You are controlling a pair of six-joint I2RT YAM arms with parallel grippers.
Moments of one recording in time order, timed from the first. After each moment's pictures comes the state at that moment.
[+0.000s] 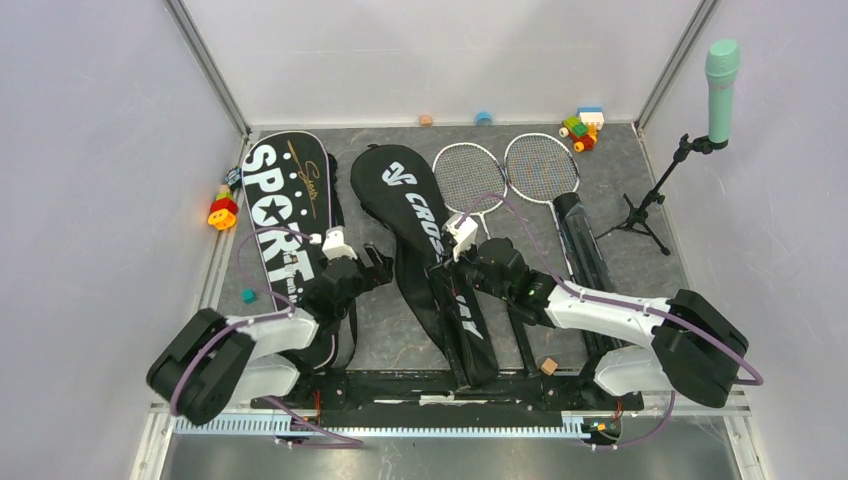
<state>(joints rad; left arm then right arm) -0.61 1.17 0.21 0.54 -0.37 -0.66 0.92 1.31 0.62 0.34 -0.04 0.17</state>
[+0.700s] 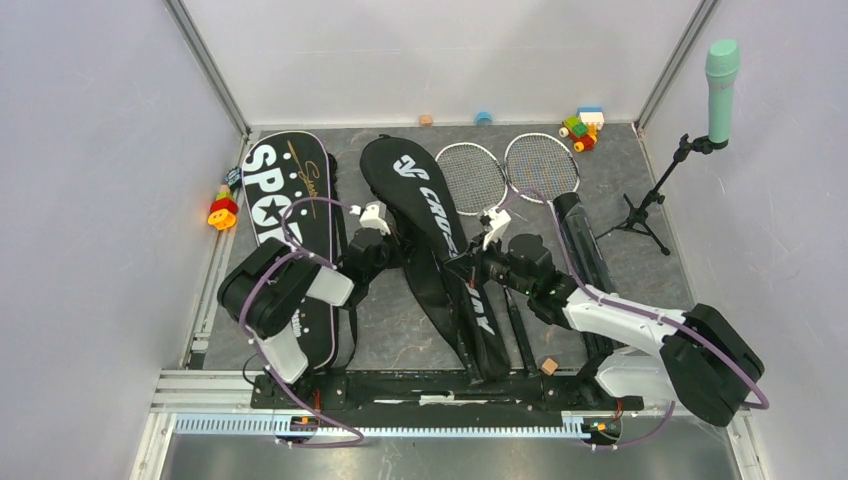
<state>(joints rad) -0.55 1.76 0.50 0.88 -0.04 -0.66 0.77 1.24 0.52 0.45 -0.17 0.41</state>
